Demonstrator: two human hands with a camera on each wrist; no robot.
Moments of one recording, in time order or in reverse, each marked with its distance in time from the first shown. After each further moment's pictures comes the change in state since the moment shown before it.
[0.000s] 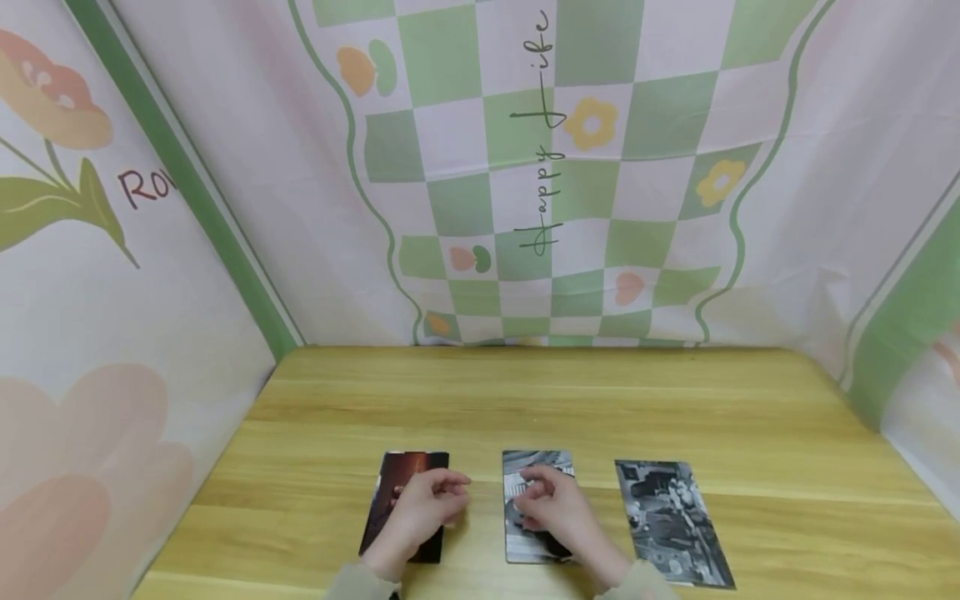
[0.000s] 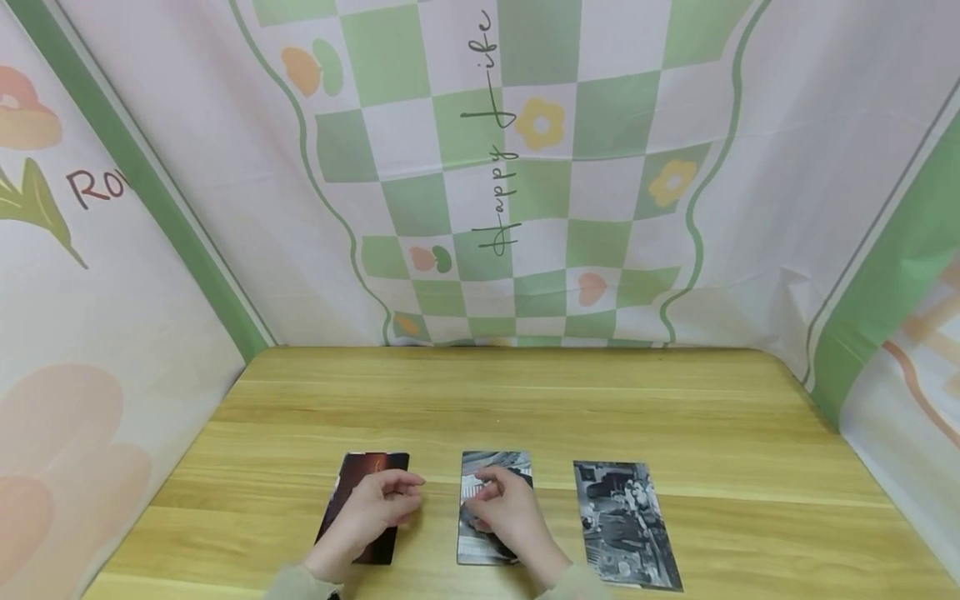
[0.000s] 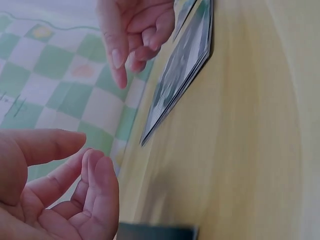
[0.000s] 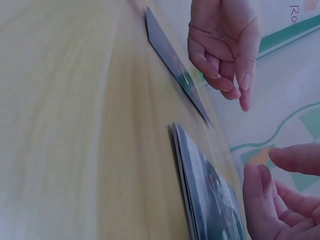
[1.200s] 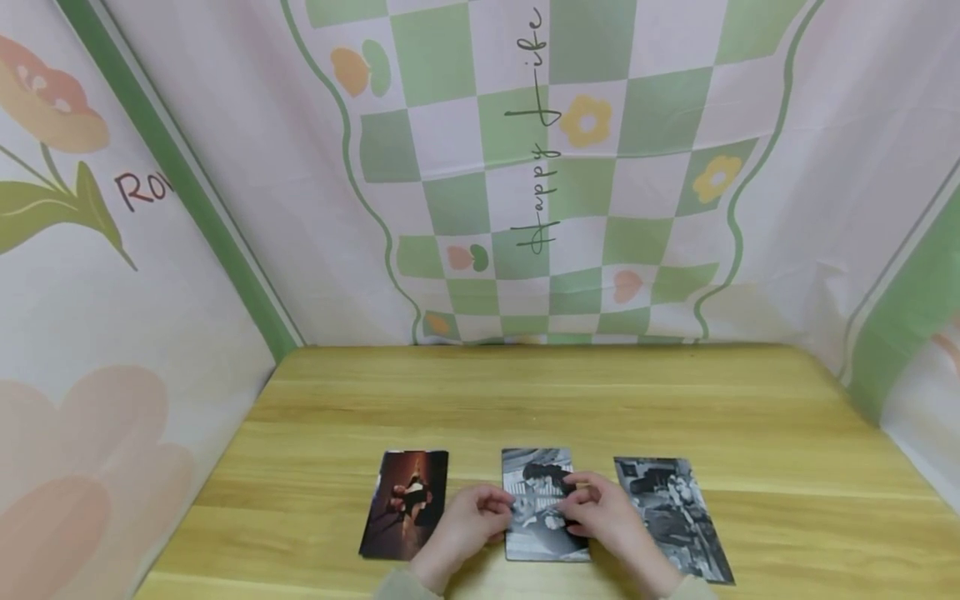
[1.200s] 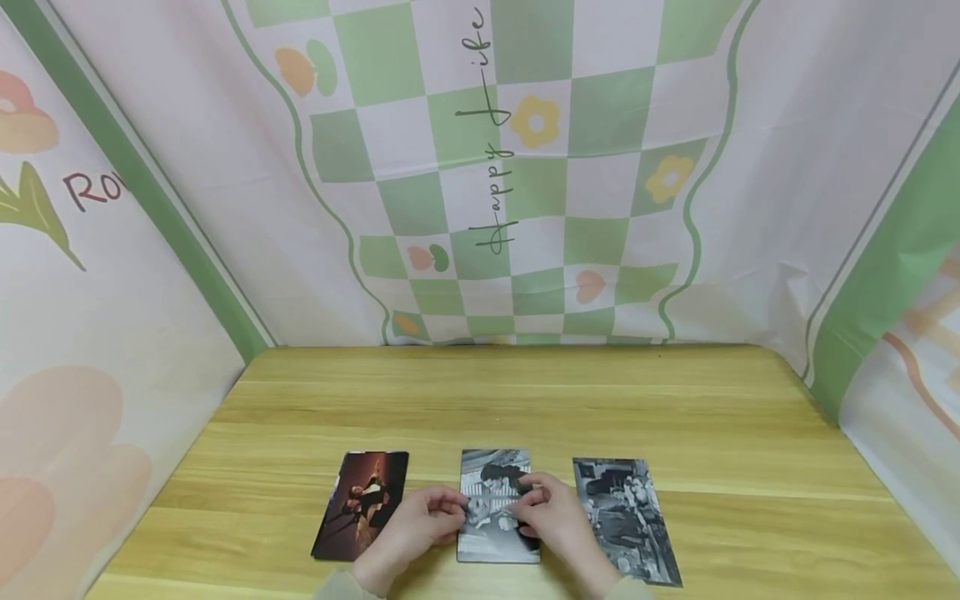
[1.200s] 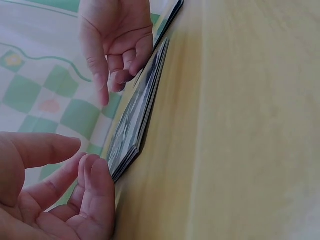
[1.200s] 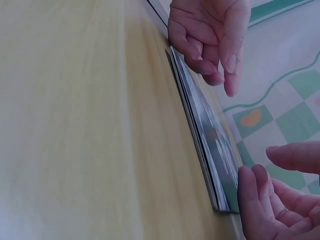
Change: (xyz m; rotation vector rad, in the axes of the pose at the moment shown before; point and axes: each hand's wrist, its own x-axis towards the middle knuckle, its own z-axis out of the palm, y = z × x) left_hand 0.005 -0.006 0.060 -0.110 -0.032 -0.030; right_hand -0.007 0.025 -0.042 -0.010 0.125 0.117
